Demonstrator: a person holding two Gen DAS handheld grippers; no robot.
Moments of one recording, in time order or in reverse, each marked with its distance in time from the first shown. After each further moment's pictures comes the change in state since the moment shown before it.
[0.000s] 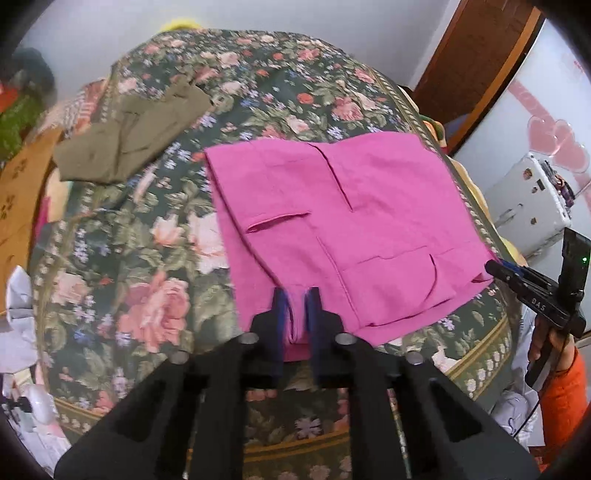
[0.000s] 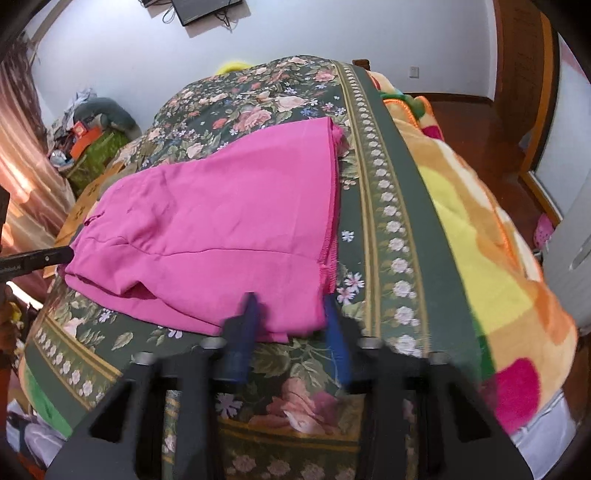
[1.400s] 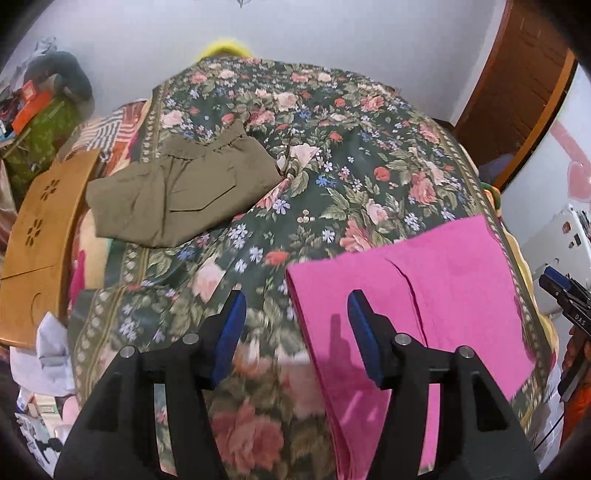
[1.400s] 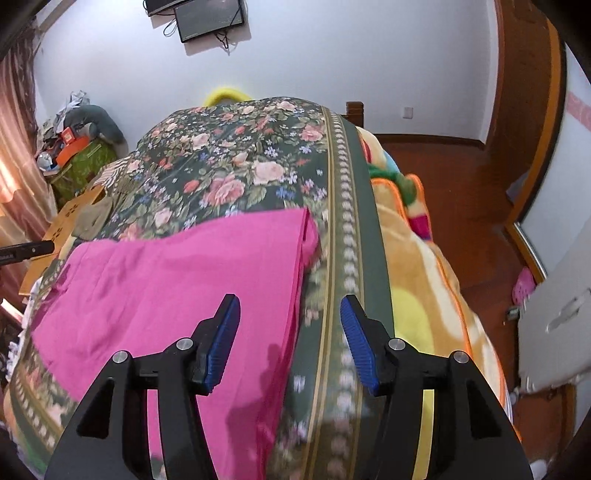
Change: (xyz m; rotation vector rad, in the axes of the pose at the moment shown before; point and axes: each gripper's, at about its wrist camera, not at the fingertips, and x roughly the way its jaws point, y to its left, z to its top) left arm 0.018 0.061 0.097 -0.087 -0.088 0.134; right arm 0.004 -0.016 0.096 -0.090 -0.103 -0.102
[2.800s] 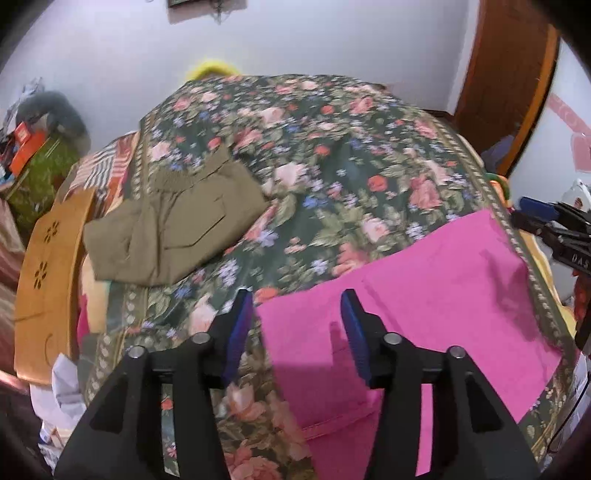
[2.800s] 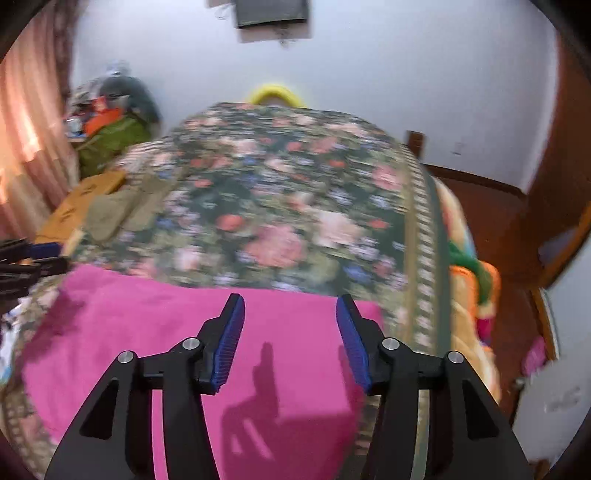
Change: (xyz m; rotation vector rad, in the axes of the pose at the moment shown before) left arm 0.013 -0.034 0.016 0.125 -0.046 0.055; right arm 0.052 0.066 0.078 -0.196 -0.003 0.108
